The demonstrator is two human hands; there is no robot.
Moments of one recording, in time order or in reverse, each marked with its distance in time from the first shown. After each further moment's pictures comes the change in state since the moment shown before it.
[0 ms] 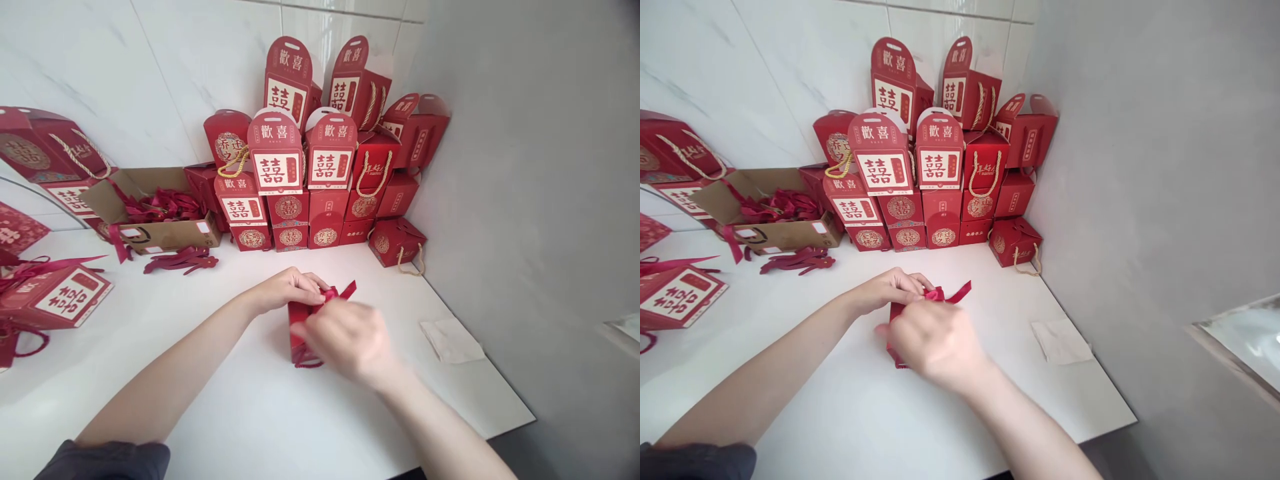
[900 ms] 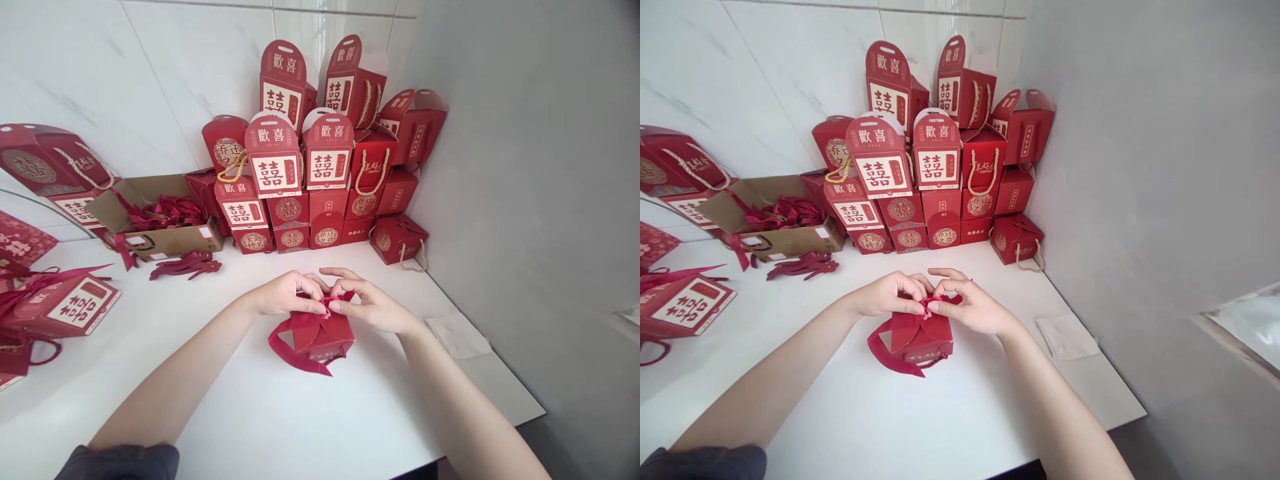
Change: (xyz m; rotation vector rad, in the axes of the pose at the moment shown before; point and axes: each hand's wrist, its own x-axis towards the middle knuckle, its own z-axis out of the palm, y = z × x) left_hand -0.004 0.006 0.001 0.159 -0.073 0.053; right_hand -0.024 0.066 0.006 0.877 -0.422 0.706
